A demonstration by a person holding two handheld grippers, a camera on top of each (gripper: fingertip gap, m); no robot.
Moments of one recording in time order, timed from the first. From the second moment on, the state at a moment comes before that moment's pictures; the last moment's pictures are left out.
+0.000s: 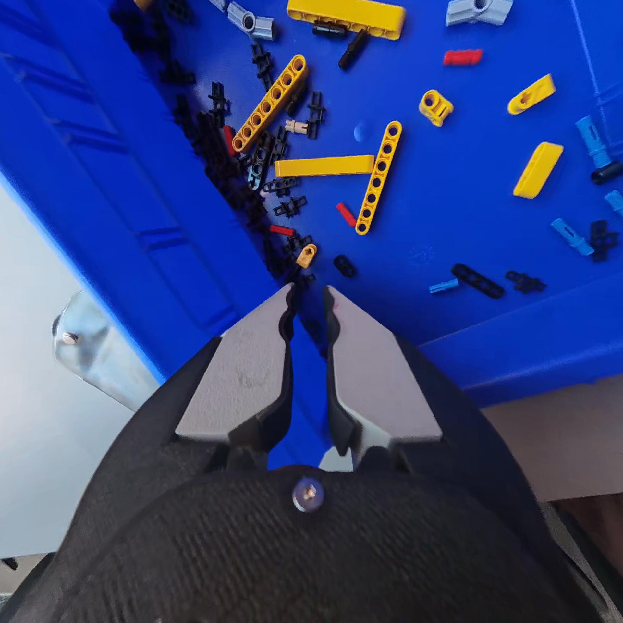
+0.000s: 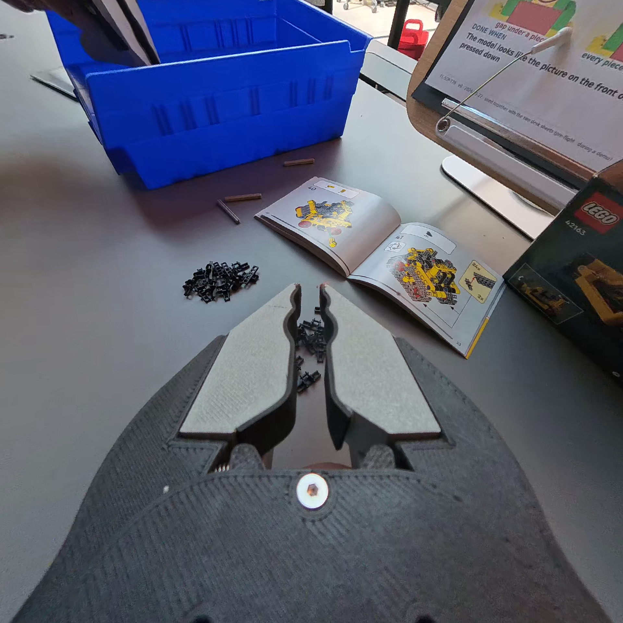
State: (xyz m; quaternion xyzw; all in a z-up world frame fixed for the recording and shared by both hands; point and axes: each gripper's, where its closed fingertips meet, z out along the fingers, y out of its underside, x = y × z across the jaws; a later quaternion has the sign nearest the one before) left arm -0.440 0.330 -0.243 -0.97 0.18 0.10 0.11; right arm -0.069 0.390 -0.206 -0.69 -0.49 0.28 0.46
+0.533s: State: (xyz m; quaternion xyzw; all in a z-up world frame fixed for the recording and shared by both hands) left arm -0.427 0.345 -0.244 -0.96 0.24 0.12 0.05; right arm -0.069 0.386 -0.205 -0.68 -0.50 0.28 0.46
